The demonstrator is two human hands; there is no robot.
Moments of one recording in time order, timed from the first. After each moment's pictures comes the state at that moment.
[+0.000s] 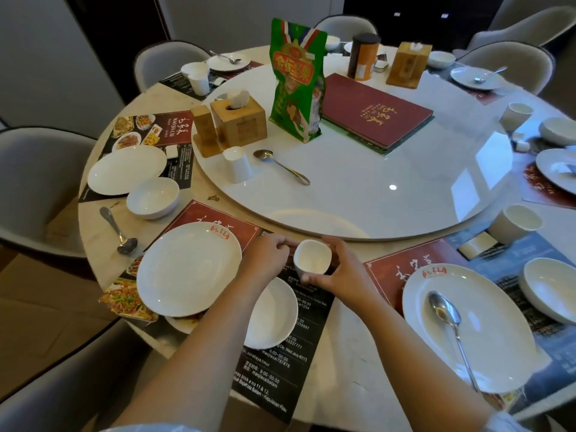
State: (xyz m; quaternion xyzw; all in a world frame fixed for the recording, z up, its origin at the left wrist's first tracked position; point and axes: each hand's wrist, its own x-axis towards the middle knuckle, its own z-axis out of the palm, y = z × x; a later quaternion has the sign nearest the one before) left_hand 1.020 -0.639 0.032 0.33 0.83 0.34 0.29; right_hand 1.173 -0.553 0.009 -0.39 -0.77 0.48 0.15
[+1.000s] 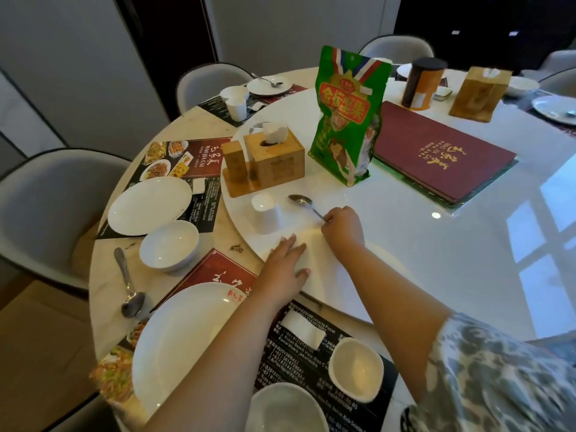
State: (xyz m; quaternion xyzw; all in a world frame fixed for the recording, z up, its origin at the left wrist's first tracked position) left_hand 0.901 -0.557 -0.013 0.42 0.84 0.25 0.21; right_hand 0.945 -0.400 0.016 -0.44 -0.84 0.29 0.11
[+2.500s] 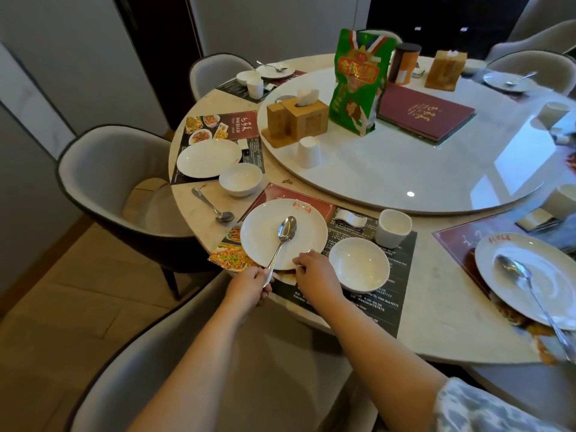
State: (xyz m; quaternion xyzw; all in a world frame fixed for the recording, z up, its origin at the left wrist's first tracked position) left_hand 0.945 -0.874 0.001 0.15 0.78 0.46 0.39; right_hand 1.048 -0.766 0.005 -0.38 -0.86 0.34 0.07
